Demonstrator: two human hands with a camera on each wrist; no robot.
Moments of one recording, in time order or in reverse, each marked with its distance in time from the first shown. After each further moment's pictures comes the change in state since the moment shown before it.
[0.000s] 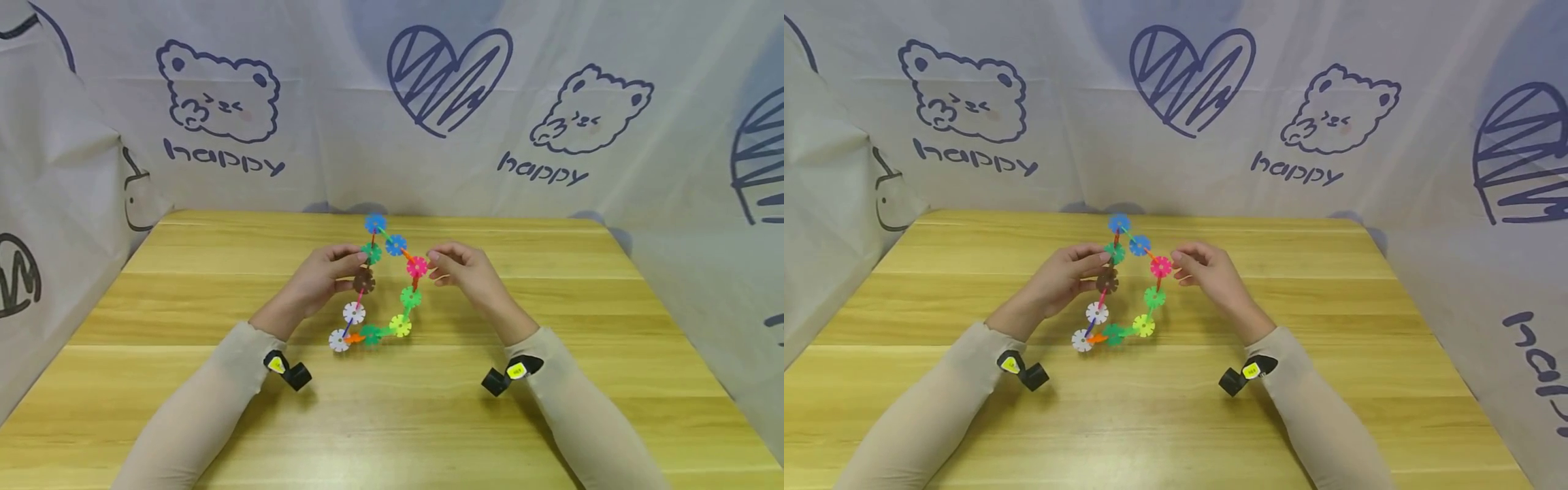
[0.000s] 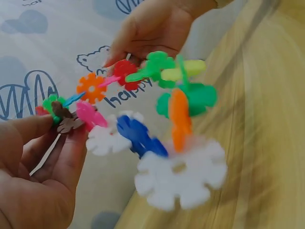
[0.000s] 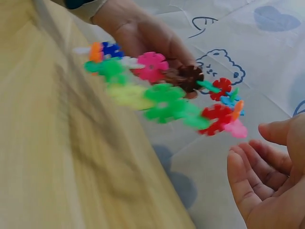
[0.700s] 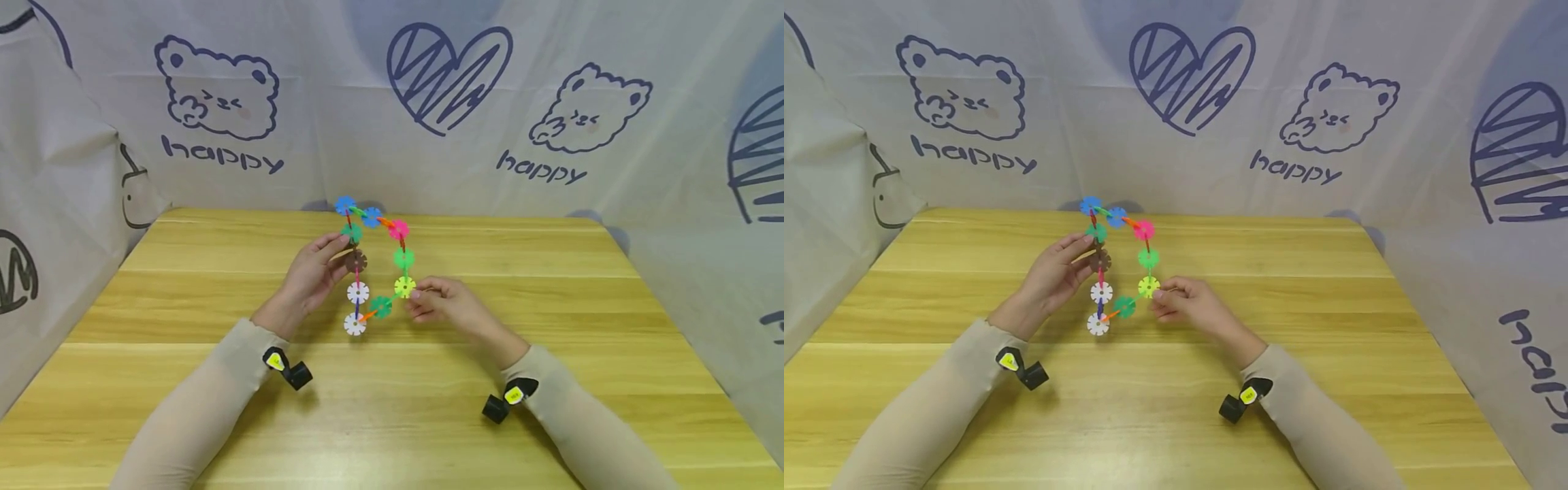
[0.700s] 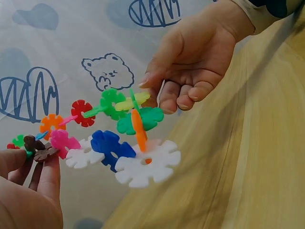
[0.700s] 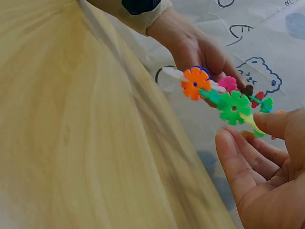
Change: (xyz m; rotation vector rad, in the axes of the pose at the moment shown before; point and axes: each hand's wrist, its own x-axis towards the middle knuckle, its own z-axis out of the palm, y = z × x) left_hand 0.003 0.004 0.002 -0.469 0.239 -0.017; right_hand -0.030 0.020 0.025 0.166 -0.242 0.152
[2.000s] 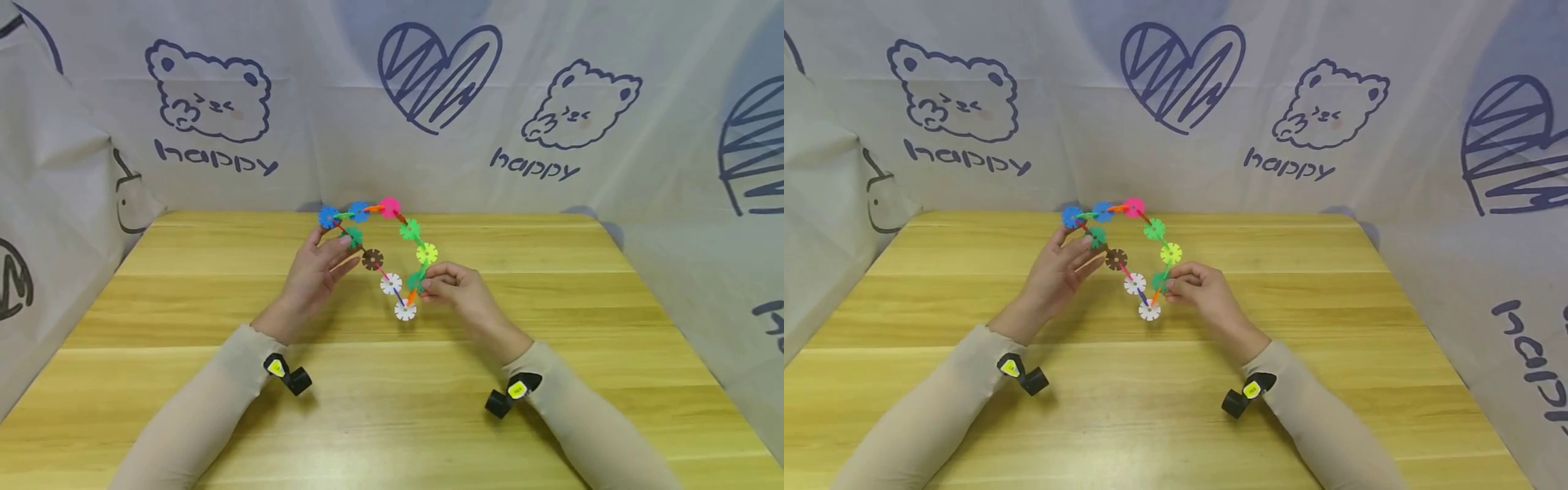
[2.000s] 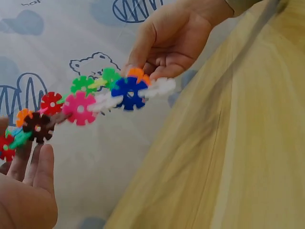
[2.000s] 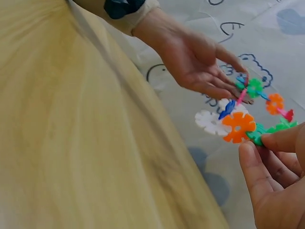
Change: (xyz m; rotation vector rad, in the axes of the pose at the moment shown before) left_hand -0.004 -0.008 0.006 0.019 -0.111 0.140; right_hand -0.004 -0.003 -0.013 0.095 0.218 -0.107
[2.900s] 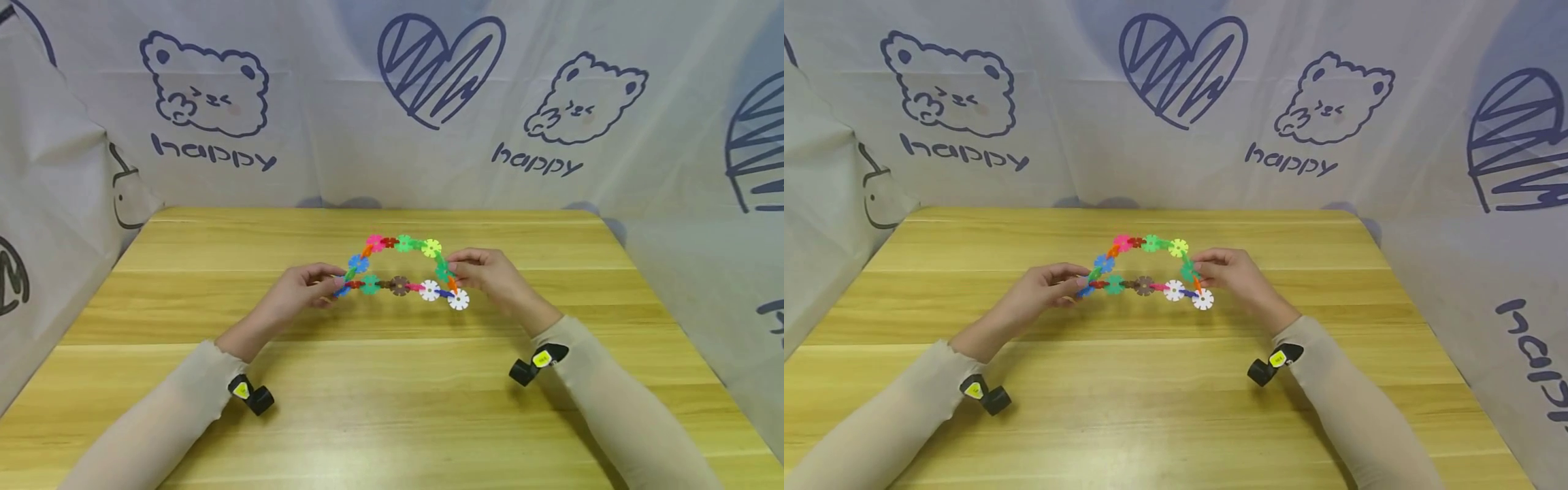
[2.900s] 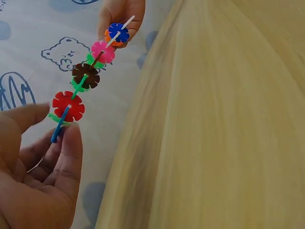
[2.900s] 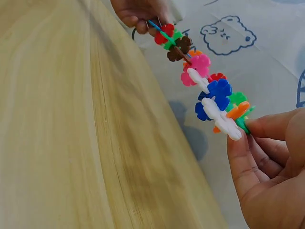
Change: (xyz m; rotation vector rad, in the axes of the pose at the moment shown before) left_hand -0.031 0.008 -0.040 0.856 -0.153 -0.169; right_hand 0.018 -0.018 -0.054 -0.236 -0.040 0.132
